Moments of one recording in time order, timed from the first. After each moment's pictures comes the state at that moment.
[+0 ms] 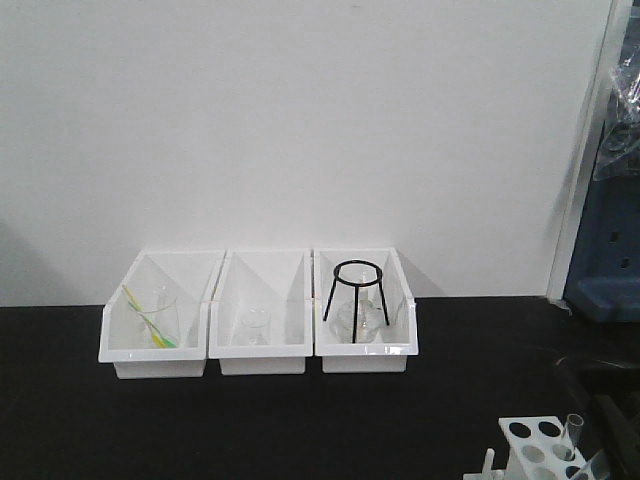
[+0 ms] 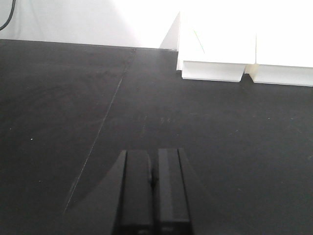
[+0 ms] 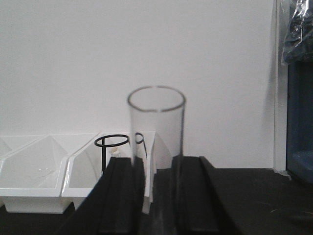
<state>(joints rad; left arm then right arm) 0.11 -0.01 0.03 0.05 0.29 -0.17 0.09 1.20 -0.14 -0.06 -1.10 0.10</state>
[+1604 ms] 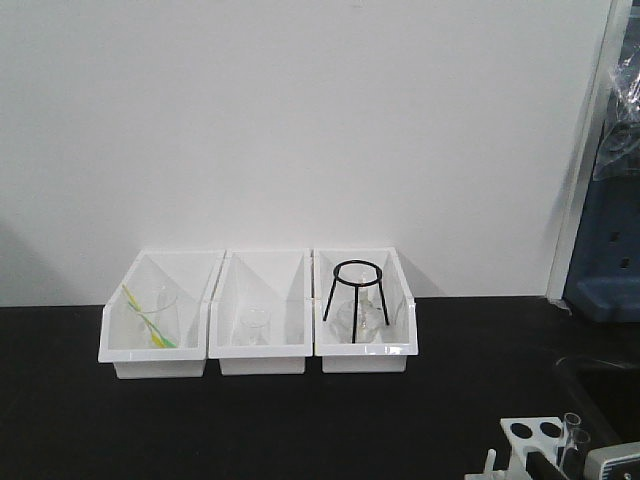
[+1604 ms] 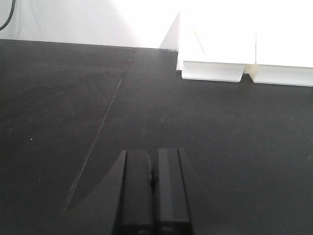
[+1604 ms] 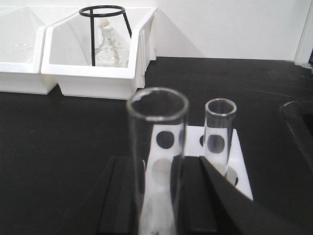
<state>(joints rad) 0.11 -0.01 0.03 0.05 0.29 -0.17 0.09 1.56 -0.24 -0.11 -0.97 0.05</state>
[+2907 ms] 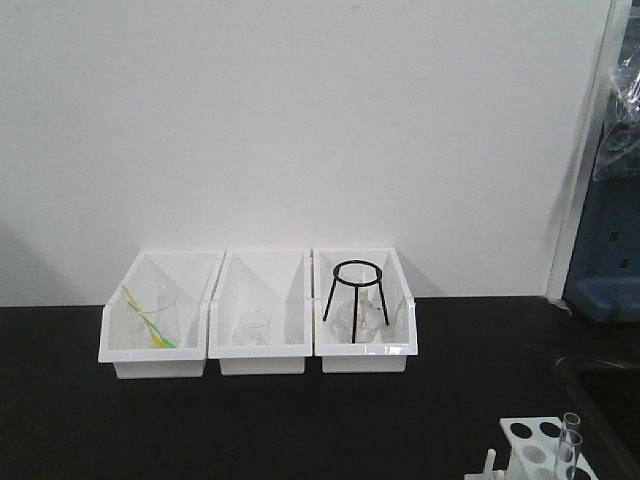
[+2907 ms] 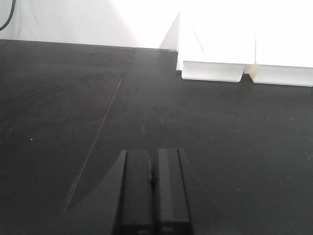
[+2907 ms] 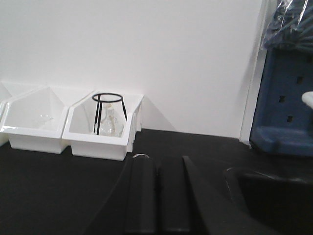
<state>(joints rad) 0.11 -0.01 0.03 0.05 0.29 -0.17 0.09 0.31 -0.10 -0.29 -0.13 0.21</state>
